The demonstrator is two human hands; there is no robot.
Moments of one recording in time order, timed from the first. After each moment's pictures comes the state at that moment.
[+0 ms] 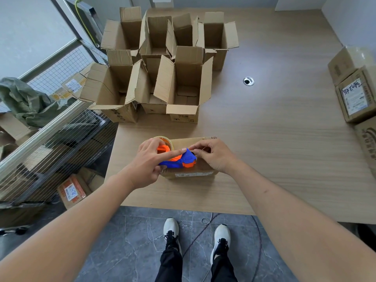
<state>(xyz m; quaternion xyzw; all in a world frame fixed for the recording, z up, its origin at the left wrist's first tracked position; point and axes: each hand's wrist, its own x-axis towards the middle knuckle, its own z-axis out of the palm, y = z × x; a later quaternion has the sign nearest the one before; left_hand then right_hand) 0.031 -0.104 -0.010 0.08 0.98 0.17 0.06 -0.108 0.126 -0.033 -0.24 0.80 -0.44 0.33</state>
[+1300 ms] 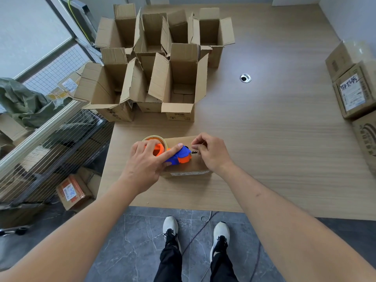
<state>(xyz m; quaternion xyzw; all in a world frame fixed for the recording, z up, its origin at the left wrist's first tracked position) 0.037 -0.085 -0.014 0.01 1.00 0.03 0.00 -0.099 0.125 -0.033 -0.20 0.84 -0.47 0.19</state>
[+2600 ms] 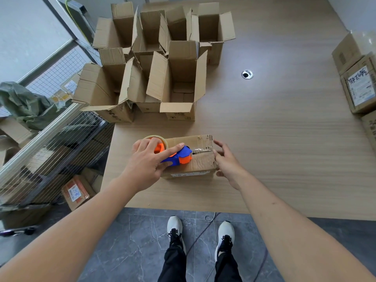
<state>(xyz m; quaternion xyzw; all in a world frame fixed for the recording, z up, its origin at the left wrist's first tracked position) 0.024 -0.085 -0.014 0.02 1.00 0.05 0.04 -0.097 0.161 -0.073 0.11 0.71 -0.58 0.38</state>
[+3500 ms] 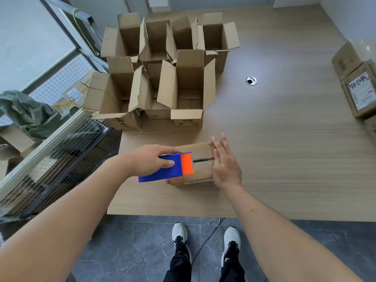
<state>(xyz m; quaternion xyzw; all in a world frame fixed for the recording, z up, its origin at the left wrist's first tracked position) -0.014 -0.130 0.042 -0.08 0.89 0.27 0.35 -0.070 0.116 -0.078 -0.09 0.92 -0.37 0.11</state>
